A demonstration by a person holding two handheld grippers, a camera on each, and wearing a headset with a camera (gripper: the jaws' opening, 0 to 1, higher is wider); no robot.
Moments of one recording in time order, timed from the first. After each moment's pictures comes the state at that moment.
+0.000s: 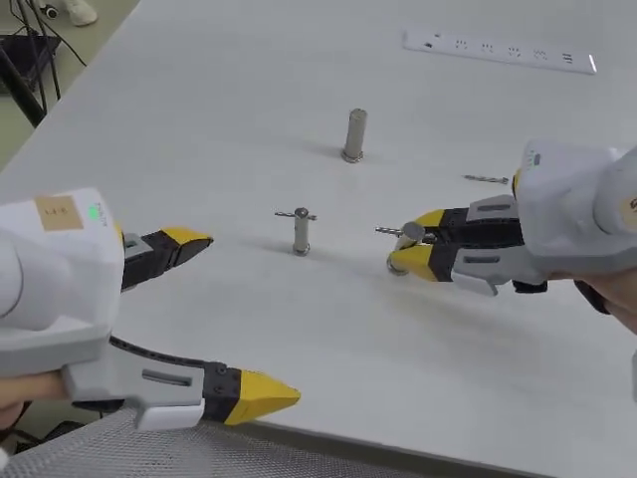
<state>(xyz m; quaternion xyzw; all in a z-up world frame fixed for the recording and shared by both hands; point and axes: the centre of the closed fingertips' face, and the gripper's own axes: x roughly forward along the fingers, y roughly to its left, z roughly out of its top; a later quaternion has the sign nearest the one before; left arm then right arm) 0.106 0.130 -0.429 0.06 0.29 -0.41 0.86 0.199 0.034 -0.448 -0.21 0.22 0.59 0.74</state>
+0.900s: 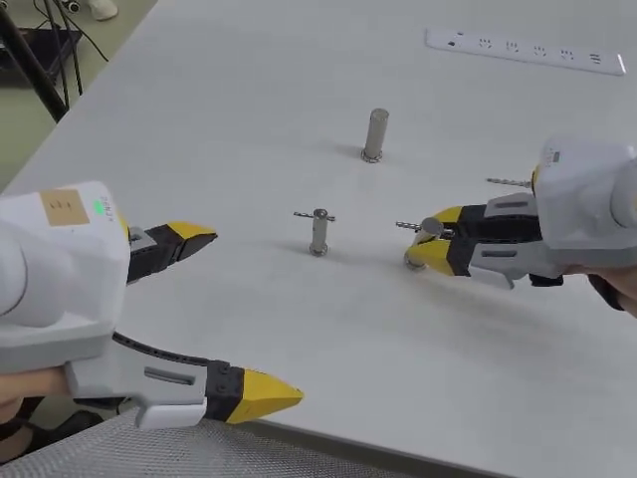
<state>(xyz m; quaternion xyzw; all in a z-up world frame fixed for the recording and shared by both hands) 0.108 0.138 -0.427 0.07 0.30 -0.40 0.87 0.212 0.031 -0.458 -0.20 0.23 0.60 0.74</state>
